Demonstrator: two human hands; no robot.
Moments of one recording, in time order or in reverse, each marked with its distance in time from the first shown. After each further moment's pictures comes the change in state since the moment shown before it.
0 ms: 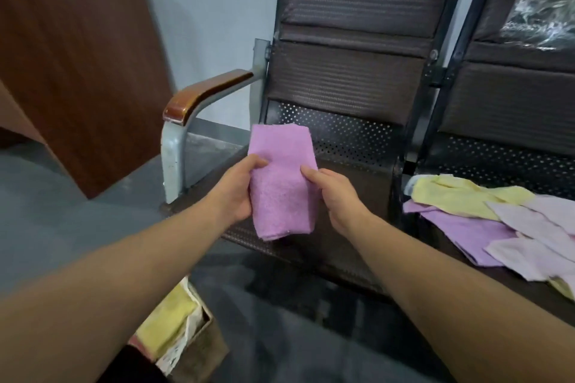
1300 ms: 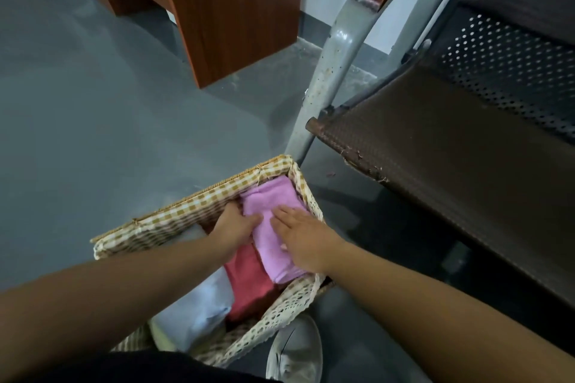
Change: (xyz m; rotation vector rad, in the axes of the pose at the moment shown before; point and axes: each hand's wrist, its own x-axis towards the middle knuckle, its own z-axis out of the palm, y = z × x) left_hand -0.053 -0.164 -0.362 0.450 0.582 -0.170; right_hand -0.022 0.218 0.266 -1.640 -1.097 -0.603
